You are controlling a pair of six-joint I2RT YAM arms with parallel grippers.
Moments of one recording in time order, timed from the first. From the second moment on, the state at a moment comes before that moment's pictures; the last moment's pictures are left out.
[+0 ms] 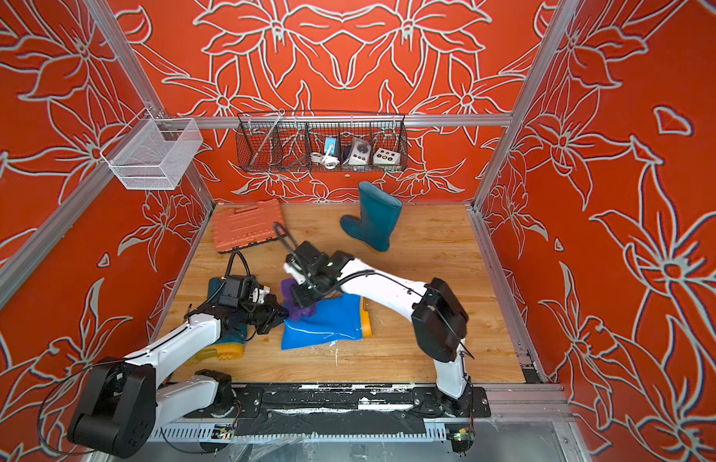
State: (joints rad) left arm -1.09 1.92 1.28 -0.61 -0.33 0.11; right arm -0.01 1.07 0.66 -0.79 -0.26 0.35
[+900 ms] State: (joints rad) left arm -0.74 1.52 1.67 -0.64 0.05 -0.15; right arm -0.01 1.07 0.65 -0.77 -0.32 0.37
